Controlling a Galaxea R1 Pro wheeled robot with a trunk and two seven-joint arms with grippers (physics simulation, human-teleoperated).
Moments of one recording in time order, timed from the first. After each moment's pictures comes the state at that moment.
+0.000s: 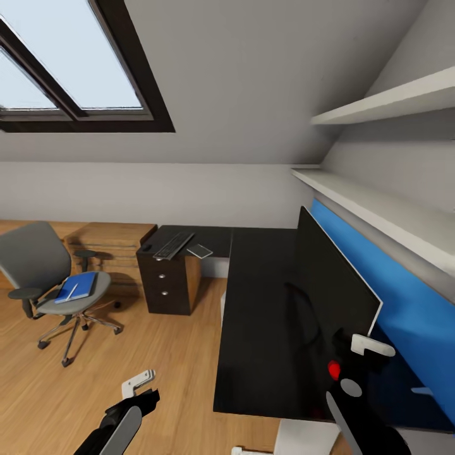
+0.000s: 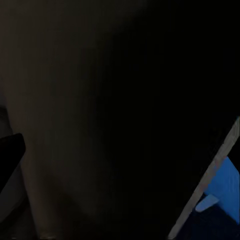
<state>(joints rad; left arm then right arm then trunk) -0.26 0.09 -0.27 -1.04 0.80 0.38 0.65 -0.29 -0.09 0.09 -1.13 -0.07 -0.01 -0.72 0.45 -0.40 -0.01</state>
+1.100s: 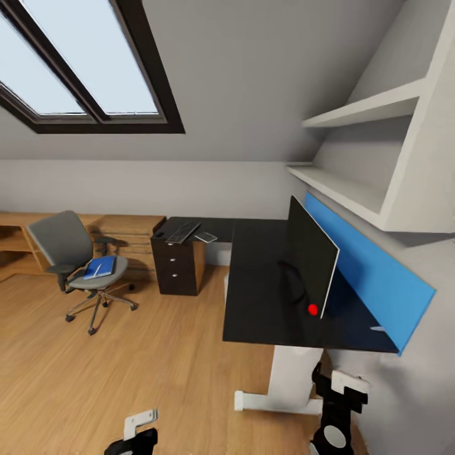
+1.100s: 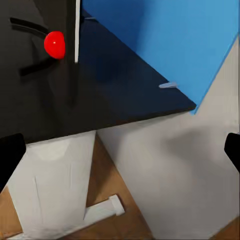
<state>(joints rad) -0.26 0.09 -0.51 -0.68 0.68 0.05 0.55 -0.16 -0.02 0.20 -1.06 -0.09 -0.11 -0.73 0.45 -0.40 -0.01</state>
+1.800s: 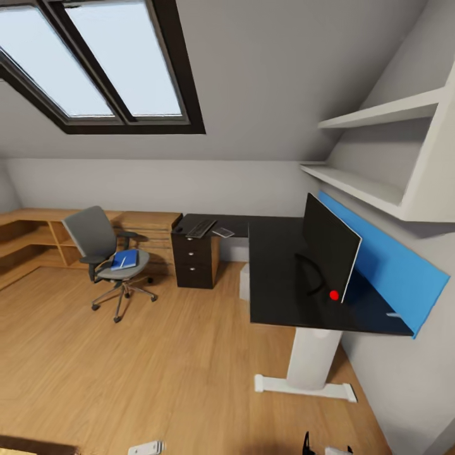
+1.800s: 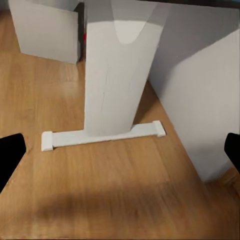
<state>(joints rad) -0.26 0.05 -0.57 -0.46 0.68 0.00 0.40 -0.13 0.05 0.20 -0.49 -0.09 -0.57 -0.53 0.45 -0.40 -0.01</state>
